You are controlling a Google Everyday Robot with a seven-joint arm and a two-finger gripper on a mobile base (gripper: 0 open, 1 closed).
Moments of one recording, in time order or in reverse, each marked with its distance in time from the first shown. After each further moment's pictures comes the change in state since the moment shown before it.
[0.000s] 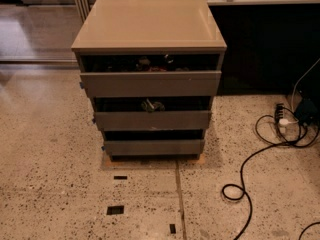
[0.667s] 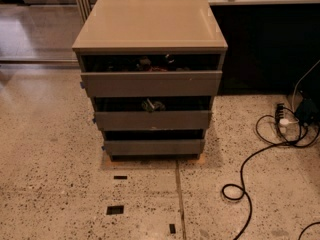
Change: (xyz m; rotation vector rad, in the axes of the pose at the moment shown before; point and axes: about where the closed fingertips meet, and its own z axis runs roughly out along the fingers) arm -0.001 0.012 0.021 -0.070 0.014 0.007
